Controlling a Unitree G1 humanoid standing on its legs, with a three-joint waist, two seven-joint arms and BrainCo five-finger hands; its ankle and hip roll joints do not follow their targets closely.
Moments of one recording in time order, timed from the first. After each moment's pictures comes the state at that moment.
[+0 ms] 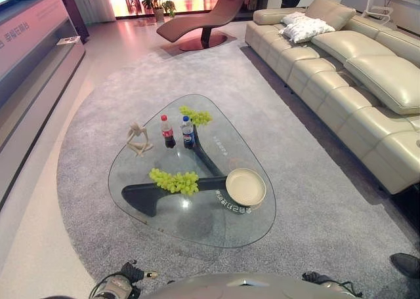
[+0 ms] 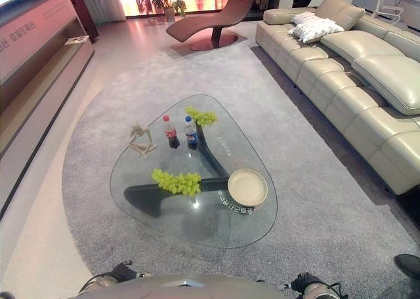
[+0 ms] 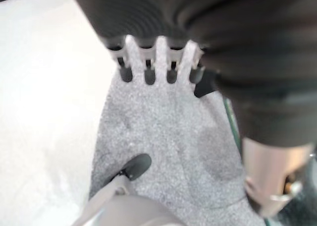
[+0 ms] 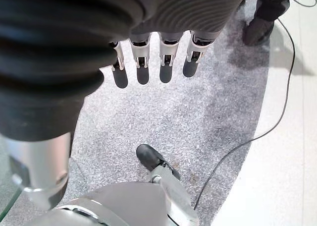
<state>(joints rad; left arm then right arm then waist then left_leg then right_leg) -0.01 0.29 -0.24 1.25 0.14 0.04 0.11 -0.01 -0.30 0.27 1.29 -0.22 0.13 -0.08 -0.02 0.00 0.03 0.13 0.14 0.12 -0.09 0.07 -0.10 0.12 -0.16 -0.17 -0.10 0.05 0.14</state>
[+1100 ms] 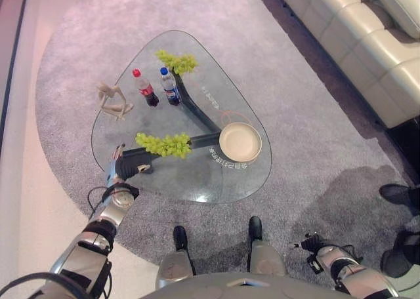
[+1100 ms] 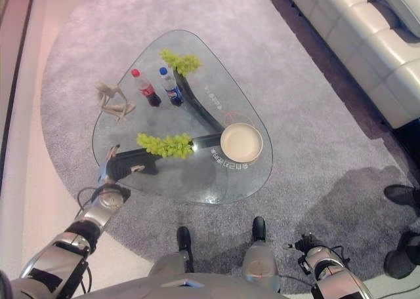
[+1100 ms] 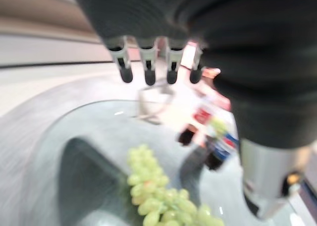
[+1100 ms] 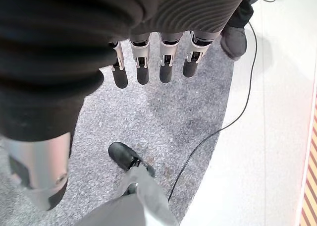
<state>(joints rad) -0.42 0.51 -0.36 0.95 0.23 -0.14 0.54 -0.21 -0.39 0.29 1.29 -0.16 0.12 -0.11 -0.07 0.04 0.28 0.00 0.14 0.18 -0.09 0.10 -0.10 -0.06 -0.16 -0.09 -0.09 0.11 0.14</state>
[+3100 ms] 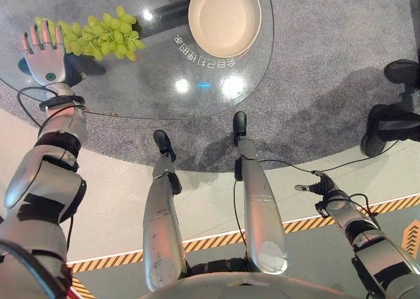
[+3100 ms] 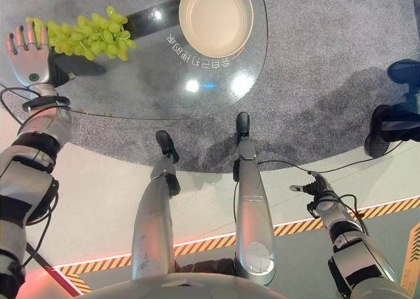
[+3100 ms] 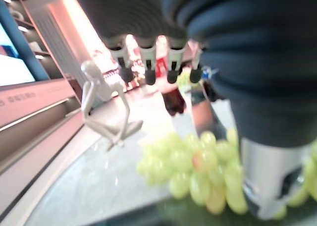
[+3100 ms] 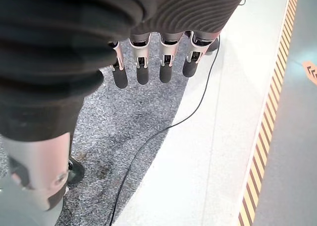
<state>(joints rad) -1.04 0.78 -0.57 1.19 0.55 0.16 0.86 -0.37 -0.55 0.38 1.13 -0.04 -0.04 -0.17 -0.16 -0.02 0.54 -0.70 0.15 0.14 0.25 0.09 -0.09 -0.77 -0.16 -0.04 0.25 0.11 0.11</state>
